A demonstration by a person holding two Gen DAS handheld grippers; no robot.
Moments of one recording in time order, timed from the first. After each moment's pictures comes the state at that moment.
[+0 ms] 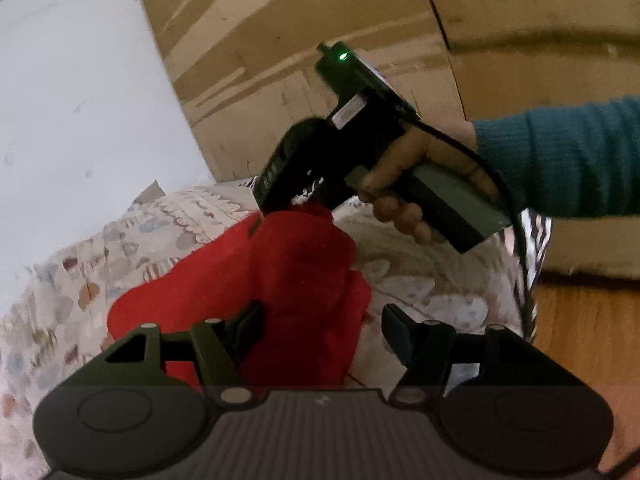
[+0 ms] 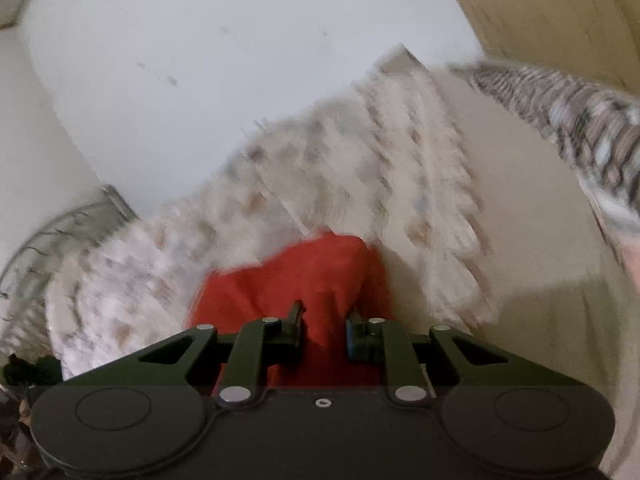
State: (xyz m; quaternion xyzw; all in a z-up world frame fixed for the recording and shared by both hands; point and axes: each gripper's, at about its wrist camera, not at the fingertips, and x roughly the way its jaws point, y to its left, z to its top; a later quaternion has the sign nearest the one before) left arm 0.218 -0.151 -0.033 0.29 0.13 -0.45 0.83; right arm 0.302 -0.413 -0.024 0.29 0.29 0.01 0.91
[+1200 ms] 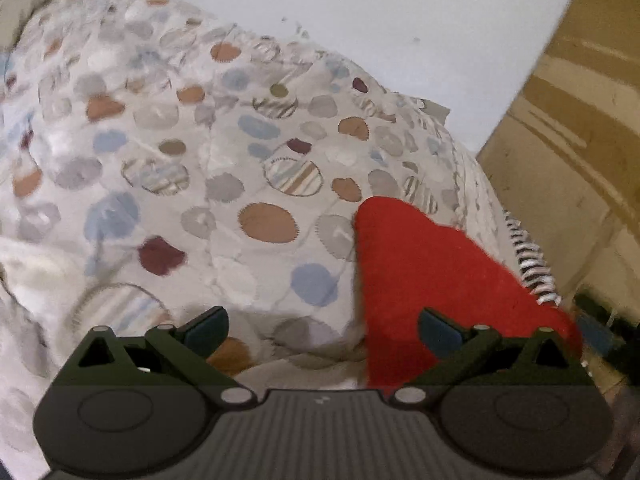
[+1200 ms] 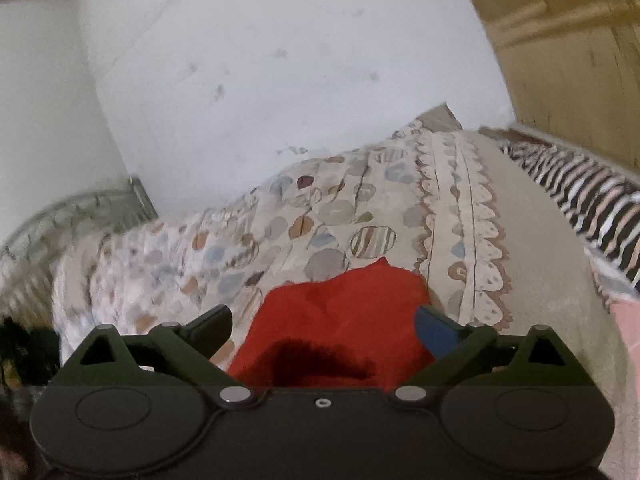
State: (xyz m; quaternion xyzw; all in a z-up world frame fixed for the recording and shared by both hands) left arm 0.333 0.014 -0.001 -0.19 0.38 -0.13 0.90; right arm 0.243 -0.352 0.036 0.19 0.23 0.02 0.96
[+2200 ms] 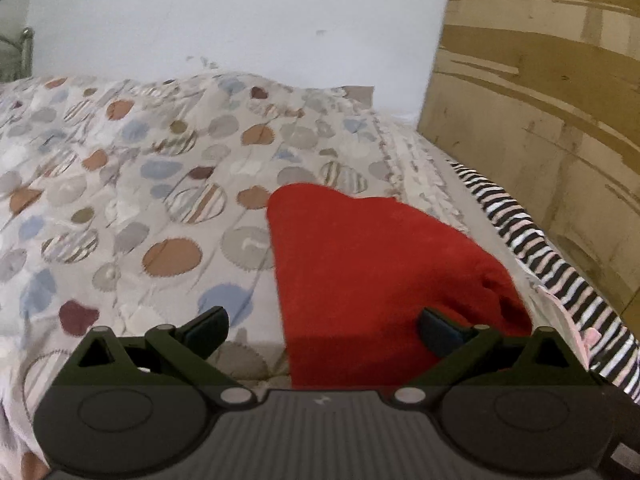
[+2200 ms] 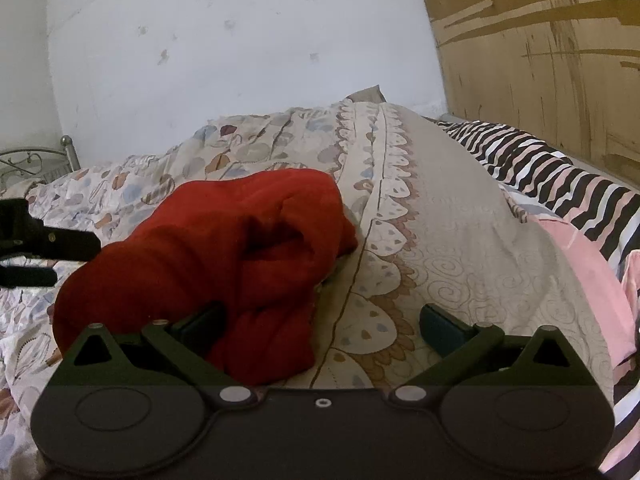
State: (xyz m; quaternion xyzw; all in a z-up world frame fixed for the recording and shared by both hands) left arm 0.314 -0.082 -0.003 -0.03 0.33 -0.20 0.92; right arm 0.195 -0.341 -0.061 0.14 0.25 -0.09 0.95
